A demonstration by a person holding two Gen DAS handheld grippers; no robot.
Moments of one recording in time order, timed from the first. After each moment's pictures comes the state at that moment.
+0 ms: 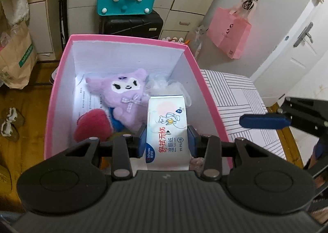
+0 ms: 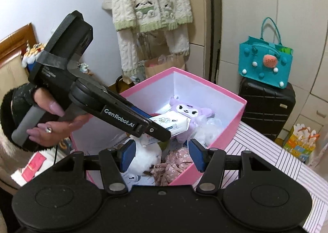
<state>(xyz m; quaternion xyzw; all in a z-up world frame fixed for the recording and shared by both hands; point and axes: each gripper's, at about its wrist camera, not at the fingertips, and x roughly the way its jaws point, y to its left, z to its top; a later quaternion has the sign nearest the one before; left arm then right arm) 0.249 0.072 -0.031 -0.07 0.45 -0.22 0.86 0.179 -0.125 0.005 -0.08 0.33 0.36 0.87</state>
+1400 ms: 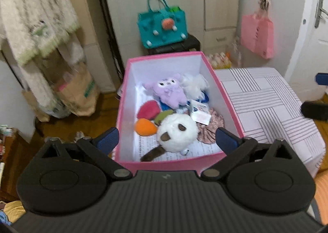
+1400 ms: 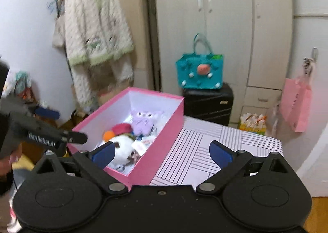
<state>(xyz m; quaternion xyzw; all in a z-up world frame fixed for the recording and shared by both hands) 0.091 0.057 0.038 0.07 0.37 -0.07 0.92 0.055 -0.188 0.033 0.00 0.26 0.18 0.95</state>
